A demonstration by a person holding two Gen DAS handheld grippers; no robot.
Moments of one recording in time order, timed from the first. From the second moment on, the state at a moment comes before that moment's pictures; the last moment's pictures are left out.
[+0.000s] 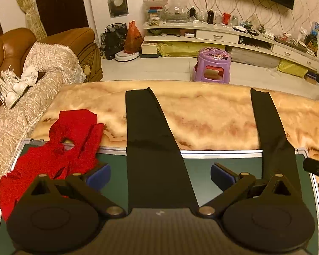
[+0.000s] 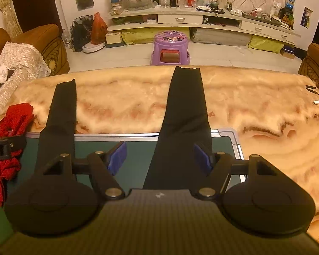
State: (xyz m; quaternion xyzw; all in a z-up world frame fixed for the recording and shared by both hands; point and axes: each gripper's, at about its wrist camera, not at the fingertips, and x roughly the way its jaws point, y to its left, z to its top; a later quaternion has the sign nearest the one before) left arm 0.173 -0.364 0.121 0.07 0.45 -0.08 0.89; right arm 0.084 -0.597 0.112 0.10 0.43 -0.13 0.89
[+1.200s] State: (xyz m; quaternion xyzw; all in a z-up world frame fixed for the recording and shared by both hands) left arm 0.135 -0.365 0.116 0.07 0.46 -0.10 0.88; right arm 0.047 -0.579 0.116 0.08 0.43 -0.11 0.89
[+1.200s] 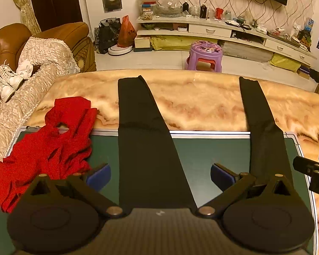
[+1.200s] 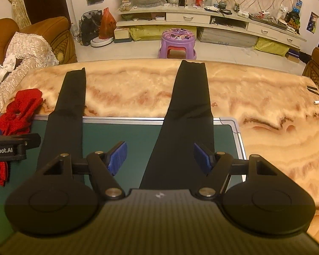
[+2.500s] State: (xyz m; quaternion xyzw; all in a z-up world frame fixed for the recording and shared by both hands) left arm 0.050 -0.342 0.117 0.05 0.47 -0.10 0.87; right arm -0.025 -0.558 0.107 0.09 0.45 -0.12 0.88
